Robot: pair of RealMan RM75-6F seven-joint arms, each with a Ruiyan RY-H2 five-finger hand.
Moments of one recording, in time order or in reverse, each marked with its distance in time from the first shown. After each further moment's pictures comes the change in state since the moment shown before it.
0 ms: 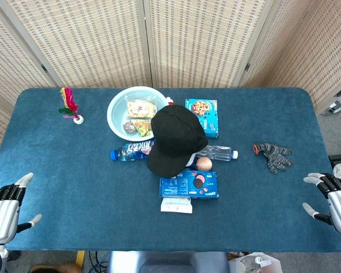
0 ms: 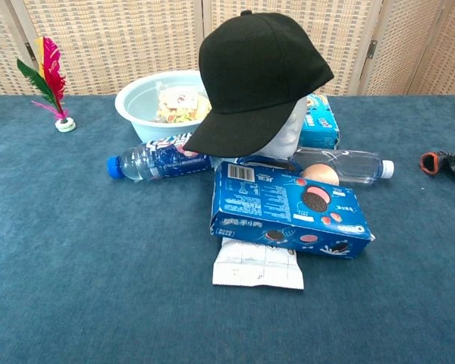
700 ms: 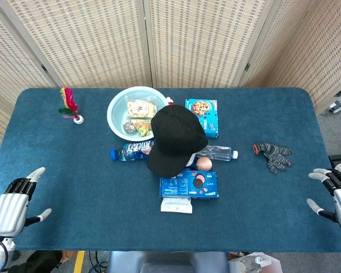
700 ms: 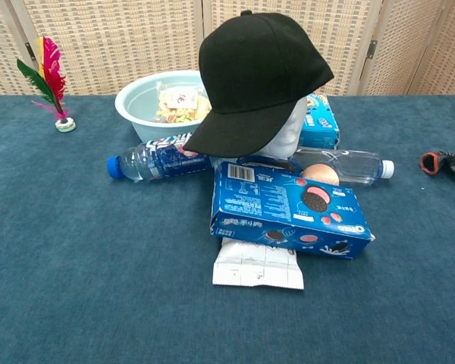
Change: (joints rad) left arm -0.068 -0.014 -0.018 0.047 0.062 -0.049 -0.095; right arm 0.000 0.027 0.023 -0.020 0.007 0.030 -0.014
